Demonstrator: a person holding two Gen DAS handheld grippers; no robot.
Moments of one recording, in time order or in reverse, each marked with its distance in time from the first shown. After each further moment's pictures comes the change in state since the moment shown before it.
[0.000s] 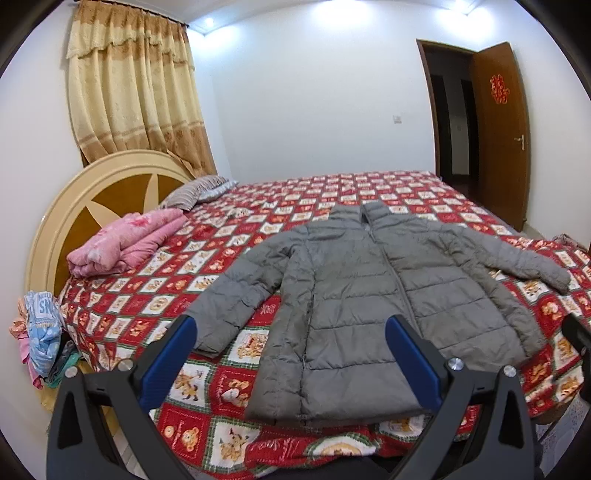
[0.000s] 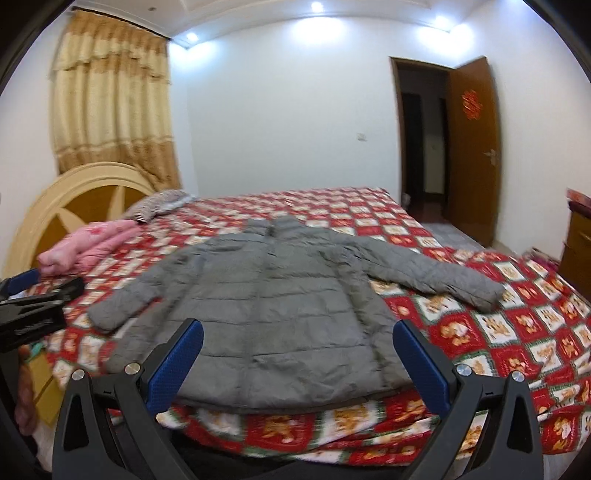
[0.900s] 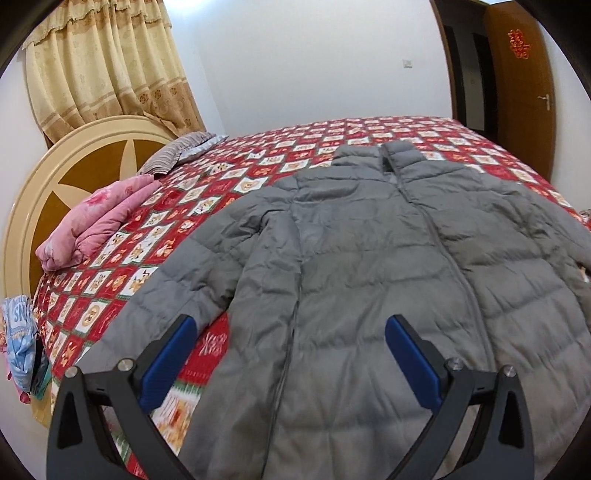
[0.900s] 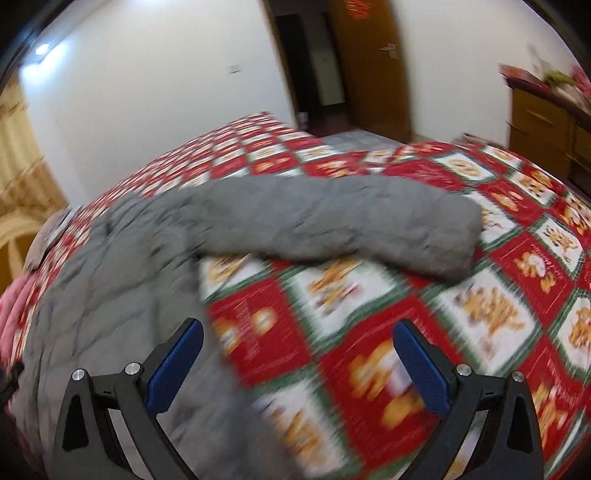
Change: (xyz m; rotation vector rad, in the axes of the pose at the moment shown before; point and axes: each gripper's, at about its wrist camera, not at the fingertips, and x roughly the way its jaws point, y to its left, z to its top) left arm 0.224 -0.054 0.015 0.035 0.177 0.058; right arm 0.207 -0.205 0.004 0.386 0.266 -0.285
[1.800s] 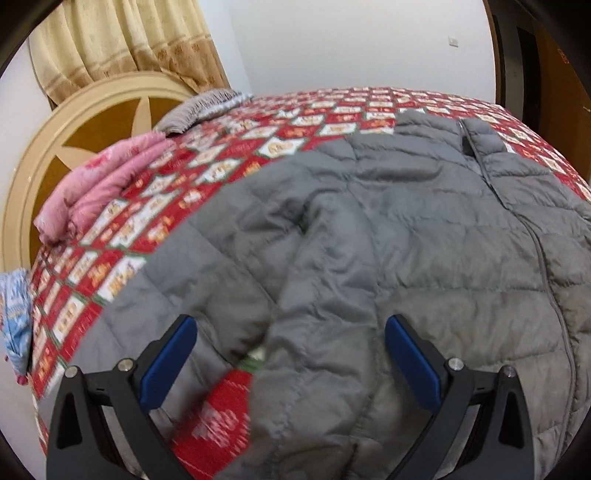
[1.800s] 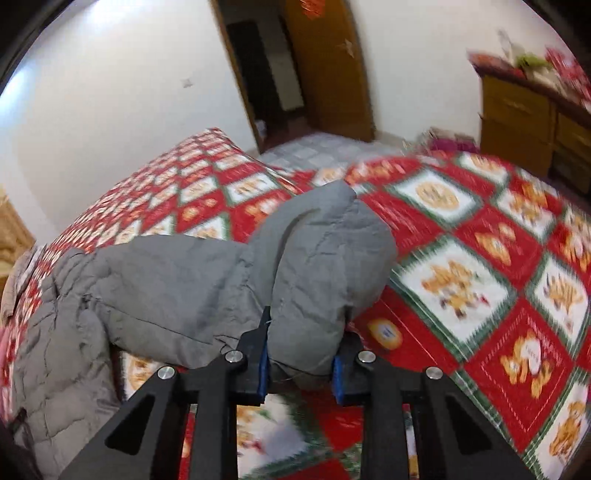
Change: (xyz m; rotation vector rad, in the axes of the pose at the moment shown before) left arm 0.112 0.030 0.033 -0.088 0.133 0.090; right arm 0.053 -0.045 0.083 0.044 -0.041 -0.077
